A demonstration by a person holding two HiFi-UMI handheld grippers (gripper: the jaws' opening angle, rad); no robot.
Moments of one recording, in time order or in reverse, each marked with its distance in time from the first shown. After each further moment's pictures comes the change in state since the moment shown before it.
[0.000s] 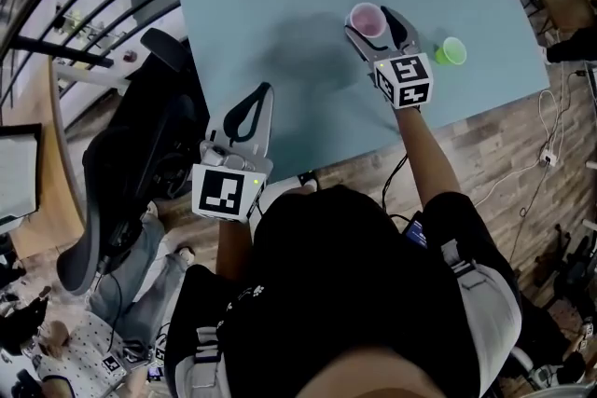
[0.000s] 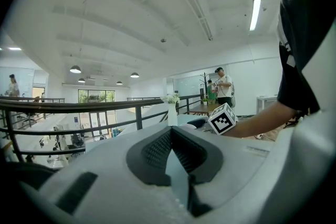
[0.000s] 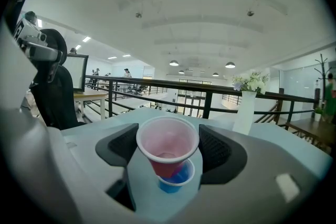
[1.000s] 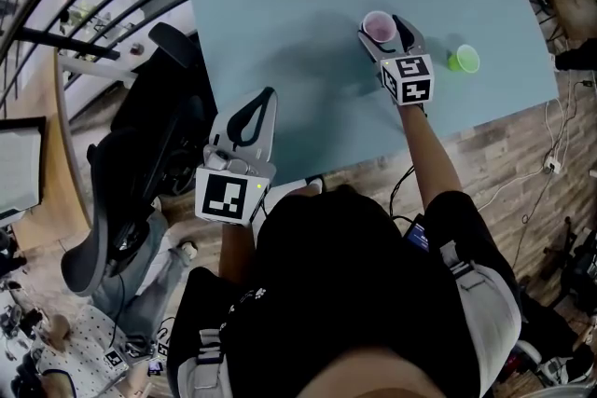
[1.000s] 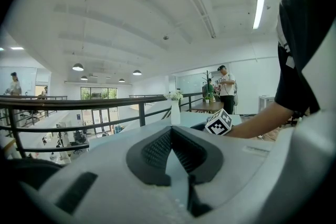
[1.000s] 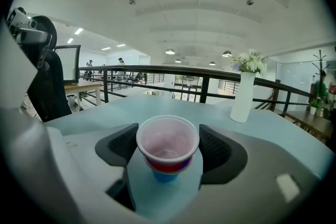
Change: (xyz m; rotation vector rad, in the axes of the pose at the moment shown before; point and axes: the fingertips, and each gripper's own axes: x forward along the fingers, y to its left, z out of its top) left arm -0.005 0.020 -0.012 -0.015 0.030 0.023; right arm 0.031 -0.010 -0.053 0.028 0.134 -0.038
